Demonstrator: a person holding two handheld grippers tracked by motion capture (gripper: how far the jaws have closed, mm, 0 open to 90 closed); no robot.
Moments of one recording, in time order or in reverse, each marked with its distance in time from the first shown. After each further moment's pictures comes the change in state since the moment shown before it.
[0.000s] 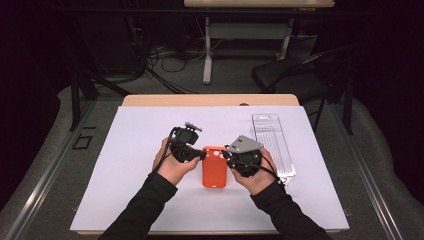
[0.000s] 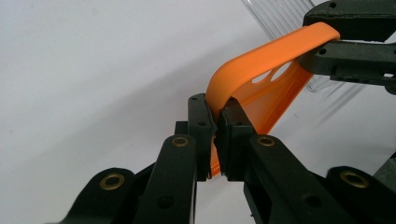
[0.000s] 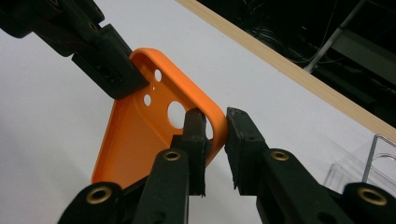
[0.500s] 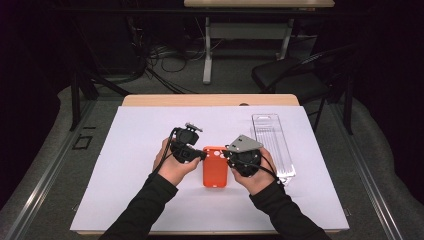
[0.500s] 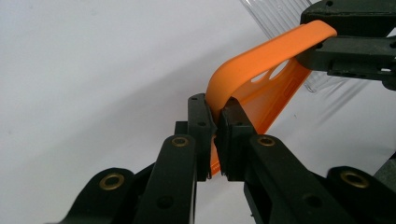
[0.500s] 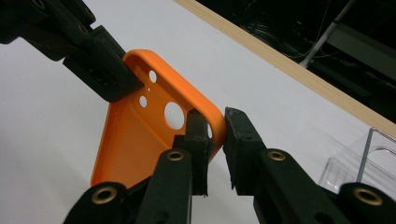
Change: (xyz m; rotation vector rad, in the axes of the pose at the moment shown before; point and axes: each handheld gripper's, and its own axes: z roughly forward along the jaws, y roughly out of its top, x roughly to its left) left arm -0.002 -0.001 0.001 -0.006 0.005 -0.001; right arm 0.001 0.001 0.000 0.012 -0.021 0.018
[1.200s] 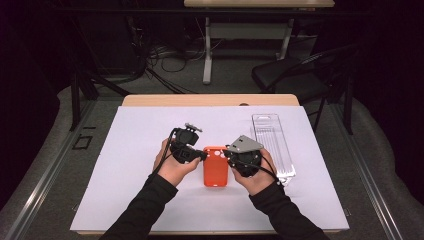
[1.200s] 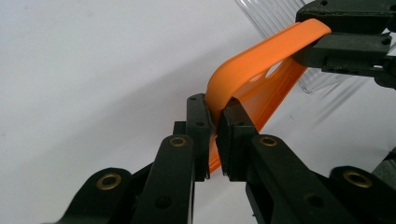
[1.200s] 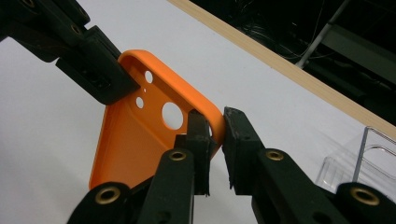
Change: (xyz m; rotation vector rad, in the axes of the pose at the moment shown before) left arm 0.001 -0.001 0.000 -0.012 -0.020 -0.002; right arm 0.000 -0.002 0.000 -0.011 -0.011 0.005
